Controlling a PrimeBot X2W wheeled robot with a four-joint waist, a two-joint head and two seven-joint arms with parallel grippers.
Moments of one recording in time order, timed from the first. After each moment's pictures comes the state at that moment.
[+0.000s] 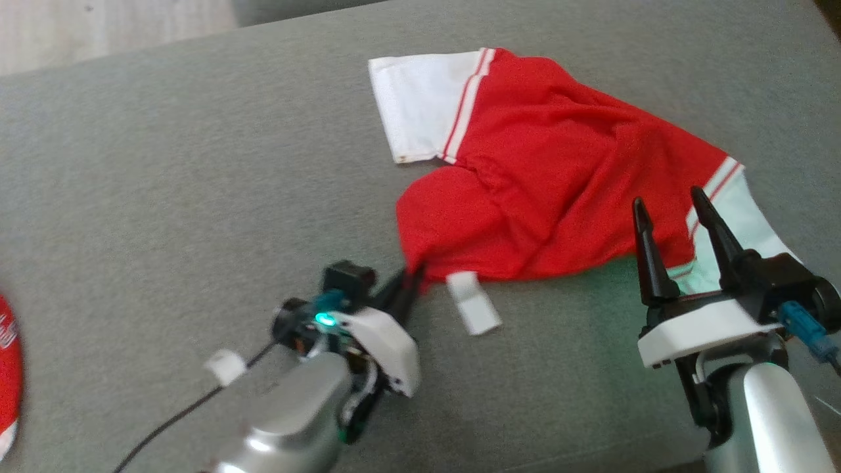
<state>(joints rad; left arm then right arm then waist) -0.56 0.05 -0.90 0.74 -0.72 -0.01 -0.08 -0.10 -0.04 0.03 0.01 0.03 0.12 -0.01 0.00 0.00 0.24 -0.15</state>
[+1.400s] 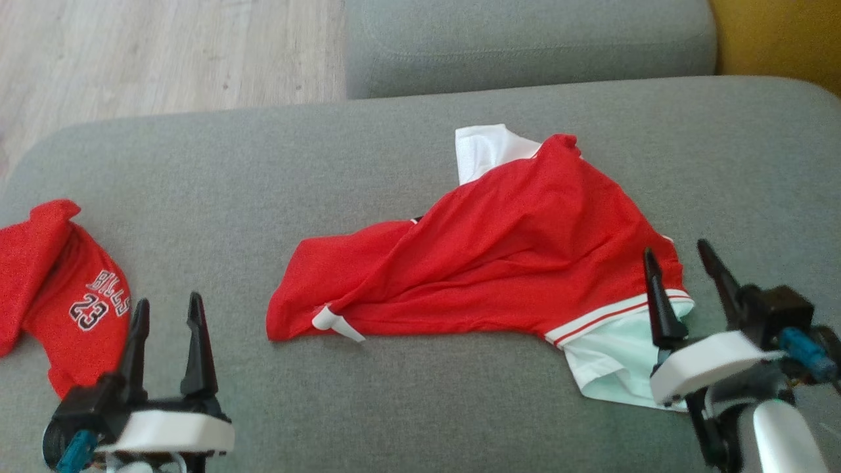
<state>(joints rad) -0.01 0.30 -0.24 0.16 -0.52 0.10 -0.25 -0.02 -0.04 -0.02 0.03 0.05 0.12 0.07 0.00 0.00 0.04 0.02</state>
